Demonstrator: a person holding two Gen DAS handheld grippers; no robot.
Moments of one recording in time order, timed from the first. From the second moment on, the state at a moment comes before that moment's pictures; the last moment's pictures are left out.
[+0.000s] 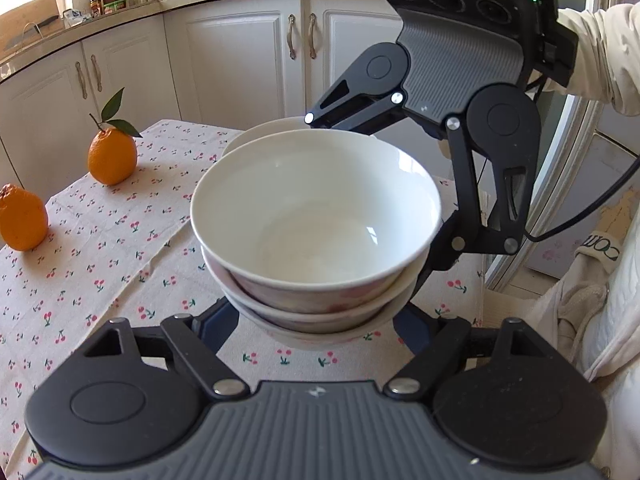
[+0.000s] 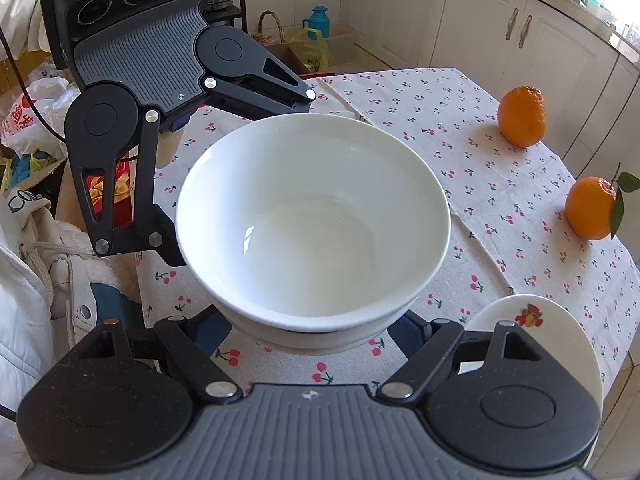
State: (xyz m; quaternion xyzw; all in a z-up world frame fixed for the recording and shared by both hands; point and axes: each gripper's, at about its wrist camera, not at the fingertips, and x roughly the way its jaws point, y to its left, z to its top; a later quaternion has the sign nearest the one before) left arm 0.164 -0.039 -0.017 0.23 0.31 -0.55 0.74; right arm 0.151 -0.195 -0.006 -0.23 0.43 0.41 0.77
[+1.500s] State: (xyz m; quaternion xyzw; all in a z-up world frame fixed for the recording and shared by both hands) left arm 0.231 -0.190 -0.032 0.25 0.29 -0.58 0.72; right arm 0.197 -0.348 -0.022 -0.20 0.44 0.32 0.81
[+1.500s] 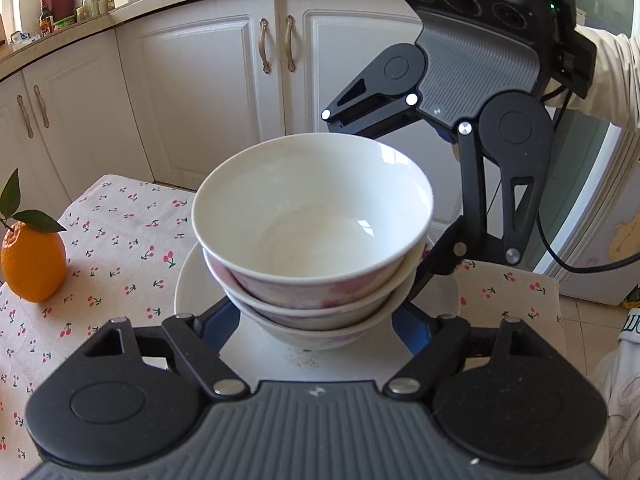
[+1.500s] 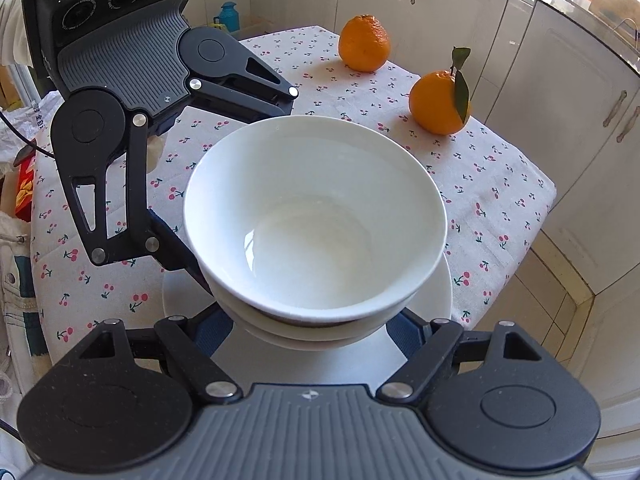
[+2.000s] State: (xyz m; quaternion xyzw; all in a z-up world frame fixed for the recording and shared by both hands) left arm 0.215 -0.180 -0.021 0.24 0.27 -0.56 0.75; right arm 0.185 -0.343 -0.016 -0.17 0.45 0.29 0.83
